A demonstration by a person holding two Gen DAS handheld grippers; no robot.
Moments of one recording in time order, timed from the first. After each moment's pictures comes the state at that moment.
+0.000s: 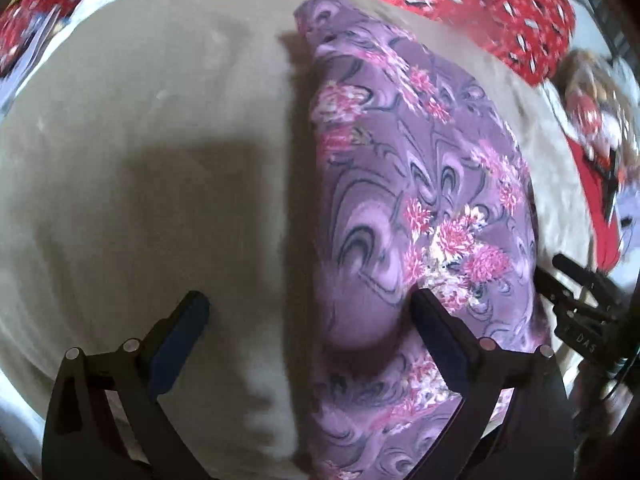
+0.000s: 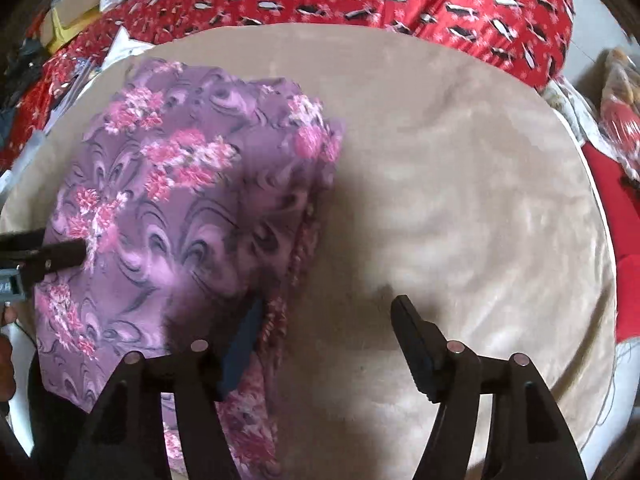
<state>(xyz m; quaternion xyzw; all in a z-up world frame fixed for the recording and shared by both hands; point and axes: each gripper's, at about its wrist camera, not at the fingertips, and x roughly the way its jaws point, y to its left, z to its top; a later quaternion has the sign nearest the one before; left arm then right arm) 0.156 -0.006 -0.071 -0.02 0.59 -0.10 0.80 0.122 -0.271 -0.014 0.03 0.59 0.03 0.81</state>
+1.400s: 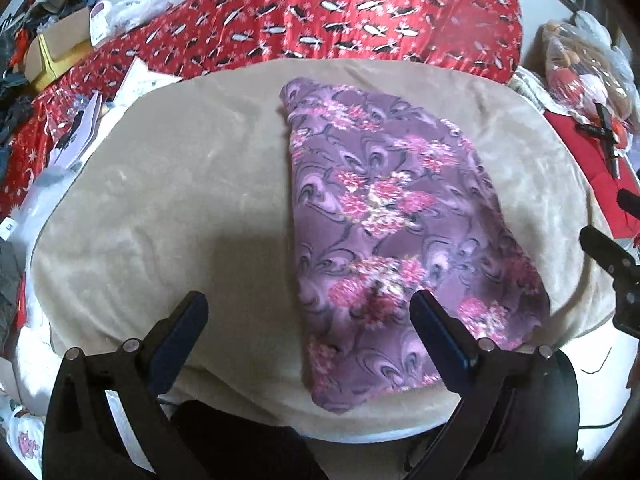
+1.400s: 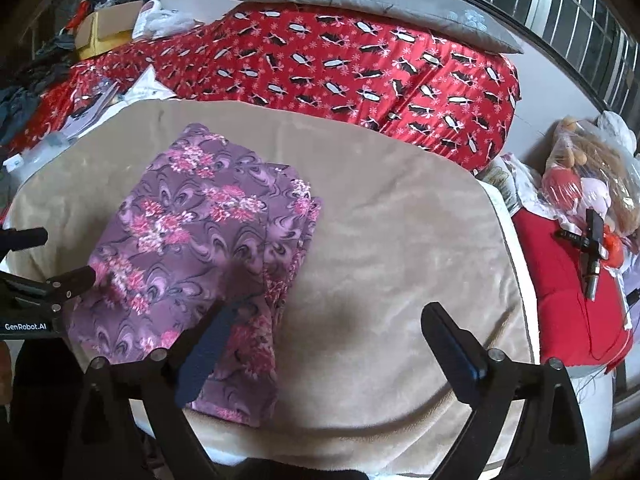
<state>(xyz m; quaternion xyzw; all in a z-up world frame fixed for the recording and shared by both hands) 0.055 -0.033 -0.009 0.09 0.47 -0.07 0.87 0.039 -0.257 0.086 -0.06 0.47 0.01 0.88</state>
